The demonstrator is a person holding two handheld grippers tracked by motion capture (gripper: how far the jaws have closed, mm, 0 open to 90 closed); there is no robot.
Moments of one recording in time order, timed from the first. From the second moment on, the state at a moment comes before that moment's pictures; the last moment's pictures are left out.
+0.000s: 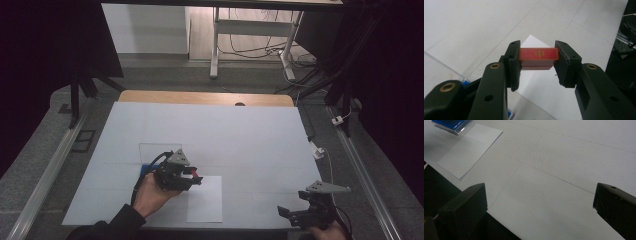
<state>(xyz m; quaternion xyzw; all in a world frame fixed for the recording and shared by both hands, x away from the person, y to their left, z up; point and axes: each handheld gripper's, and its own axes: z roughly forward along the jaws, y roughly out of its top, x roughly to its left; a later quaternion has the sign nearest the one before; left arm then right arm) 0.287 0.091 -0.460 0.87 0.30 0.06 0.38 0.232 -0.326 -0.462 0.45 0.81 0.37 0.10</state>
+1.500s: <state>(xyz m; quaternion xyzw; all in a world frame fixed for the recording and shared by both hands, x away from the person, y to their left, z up) 0.282 0.051 -0.503 0.91 0.26 0.07 0.30 0.232 -0.325 -0.462 0.44 0.81 0.37 0.10</state>
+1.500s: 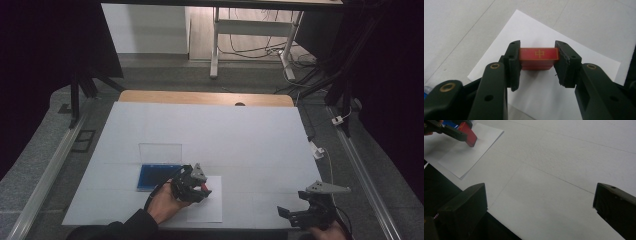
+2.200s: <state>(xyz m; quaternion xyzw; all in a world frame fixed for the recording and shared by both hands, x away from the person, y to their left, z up) 0.278 0.053 -0.510 0.90 0.28 0.08 0.32 0.232 -0.324 -0.462 0.44 0.81 0.37 0.10</state>
